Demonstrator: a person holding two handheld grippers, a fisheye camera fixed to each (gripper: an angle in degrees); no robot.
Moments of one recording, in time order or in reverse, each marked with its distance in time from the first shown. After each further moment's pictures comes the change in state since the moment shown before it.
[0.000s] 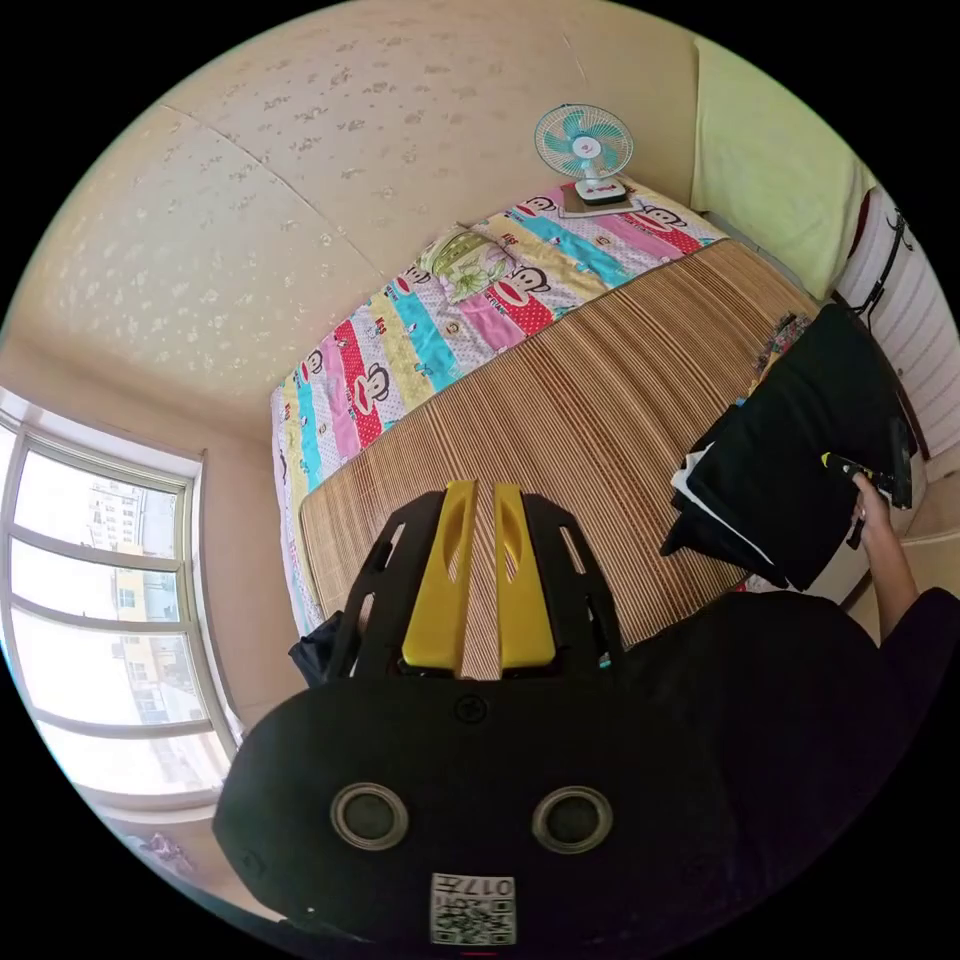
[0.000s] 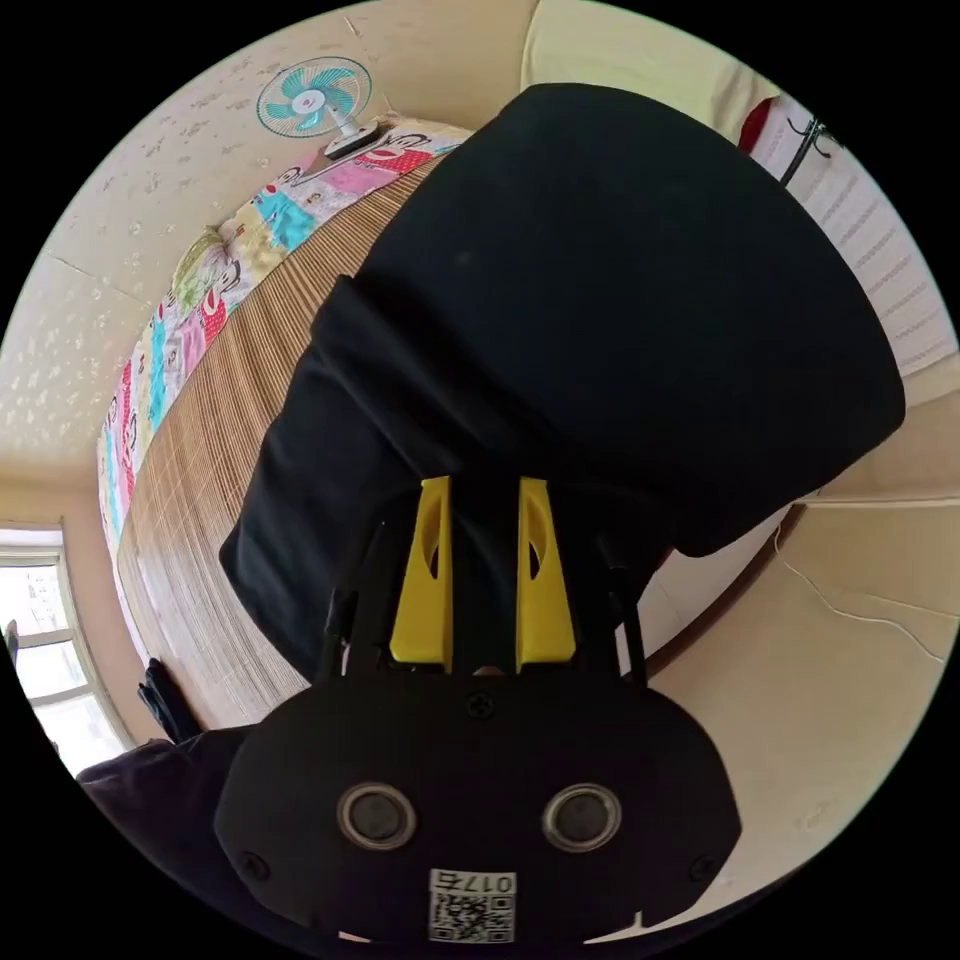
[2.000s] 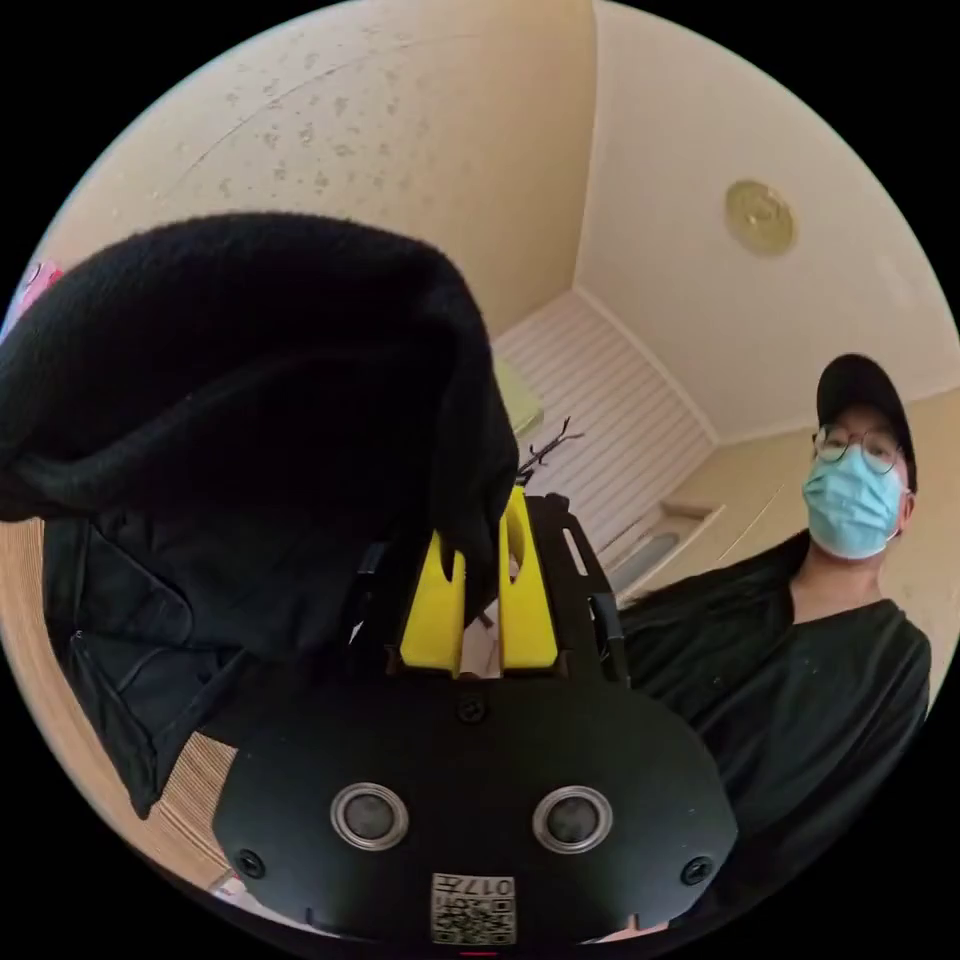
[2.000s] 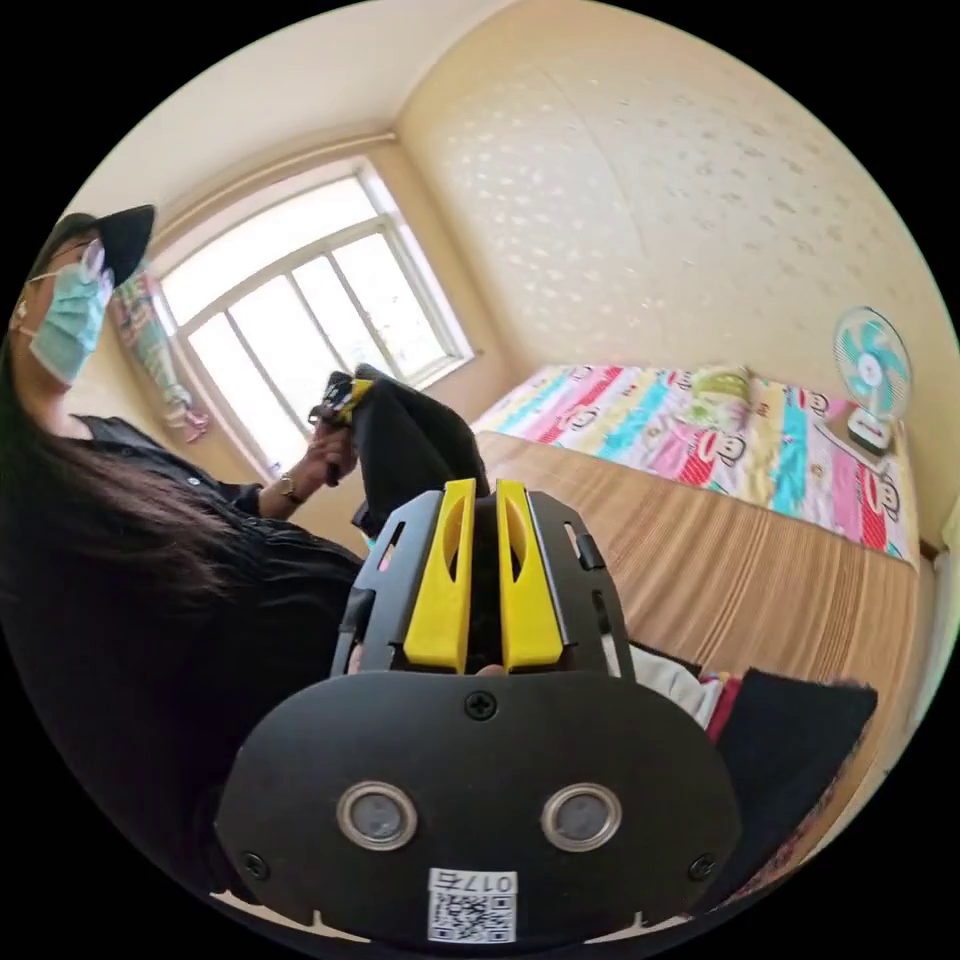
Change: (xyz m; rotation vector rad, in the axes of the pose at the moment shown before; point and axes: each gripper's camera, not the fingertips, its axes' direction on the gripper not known) left arm -0.318 0.116 0.165 0.669 1.430 -0.137; right arm -0.166 -0.088 -0.169 0.199 -0.837 -1.092
